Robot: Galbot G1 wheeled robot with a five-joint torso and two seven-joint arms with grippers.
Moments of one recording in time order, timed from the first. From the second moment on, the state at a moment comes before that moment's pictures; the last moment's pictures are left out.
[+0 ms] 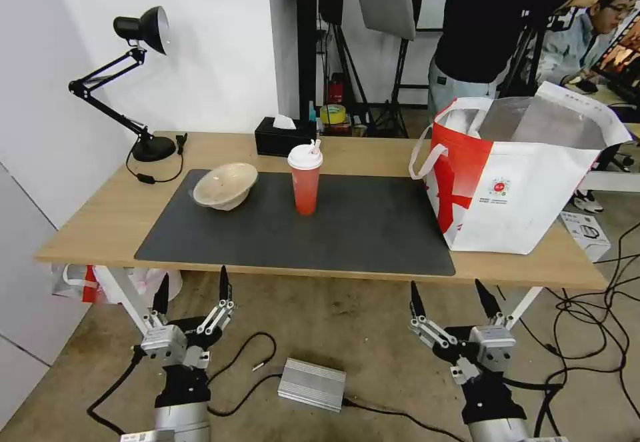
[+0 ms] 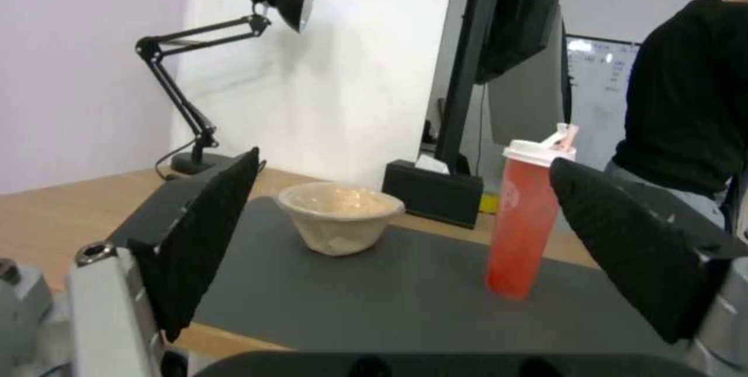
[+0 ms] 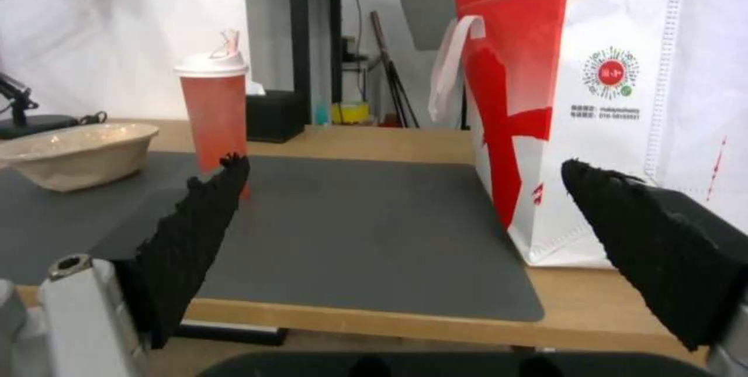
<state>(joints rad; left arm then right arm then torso) 1.84 -1.34 -0.36 -2.28 -0.11 -0.41 -0.34 -1.84 0.86 0.13 2.47 0.09 0.14 0.74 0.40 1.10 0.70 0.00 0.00</state>
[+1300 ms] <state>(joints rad) 1.83 -1.35 -0.36 -2.29 -0.11 -0.42 -0.34 -1.74 0.79 0.21 2.50 0.28 0.23 0.42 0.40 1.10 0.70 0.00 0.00</state>
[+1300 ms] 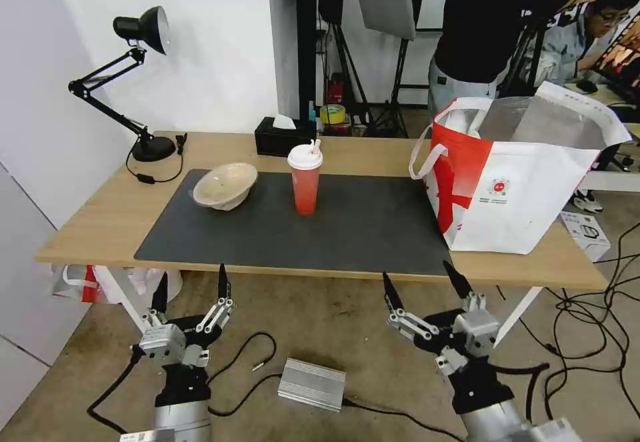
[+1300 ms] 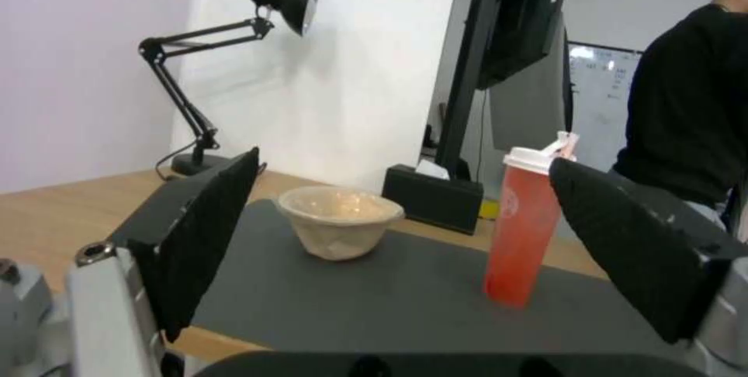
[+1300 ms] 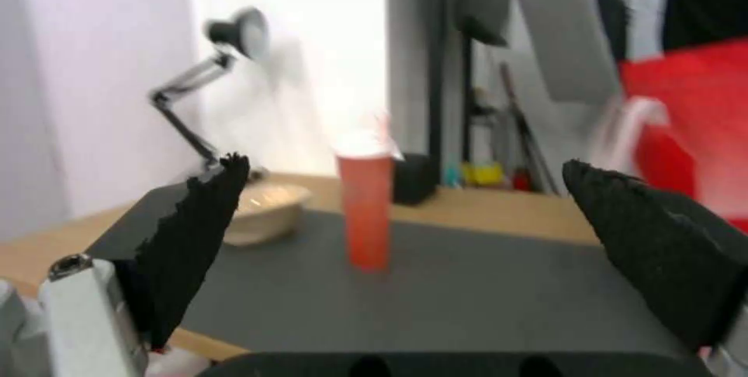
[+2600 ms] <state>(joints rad) 1.84 -1.37 -0.37 -2.29 -0.11 -0.43 -0.34 -1.02 0.63 0.12 2.47 1.00 -0.24 0.27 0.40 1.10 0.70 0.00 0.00</state>
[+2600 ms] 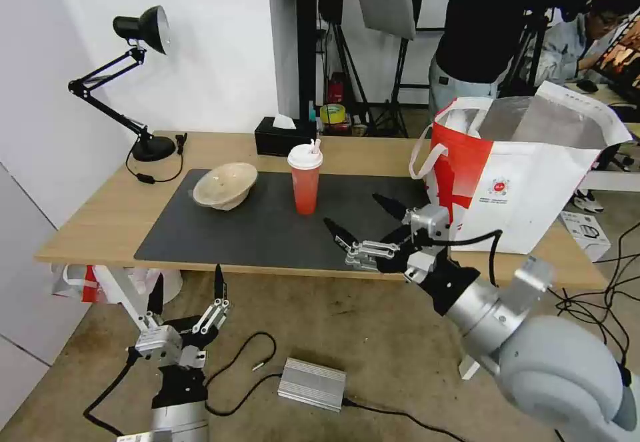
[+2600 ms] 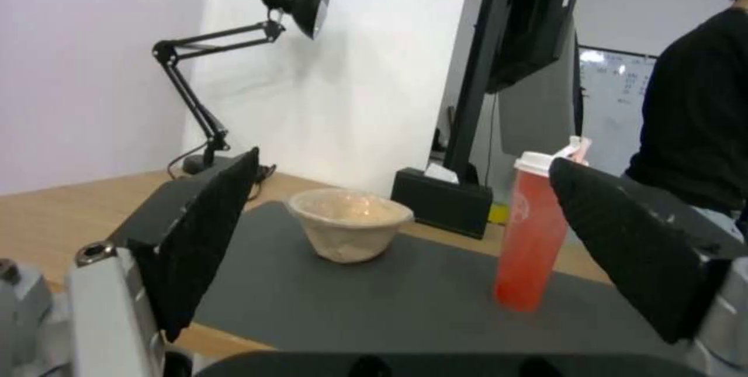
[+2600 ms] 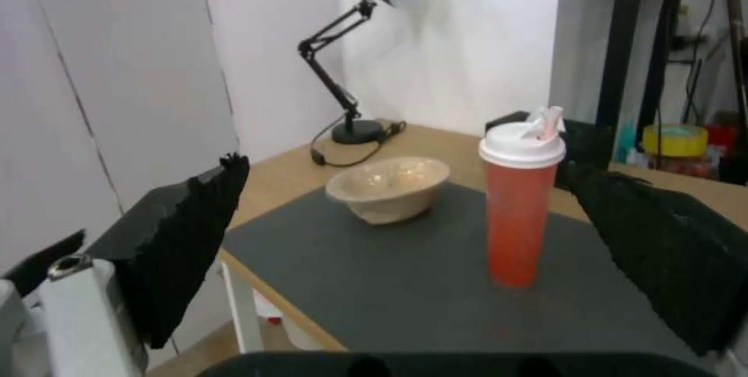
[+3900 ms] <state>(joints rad) 1.81 -1.37 -0.34 -2.25 -0.09 -0.43 -0.34 -0.80 0.56 0.07 2.29 1.21 -0.39 0.31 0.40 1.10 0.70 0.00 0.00</state>
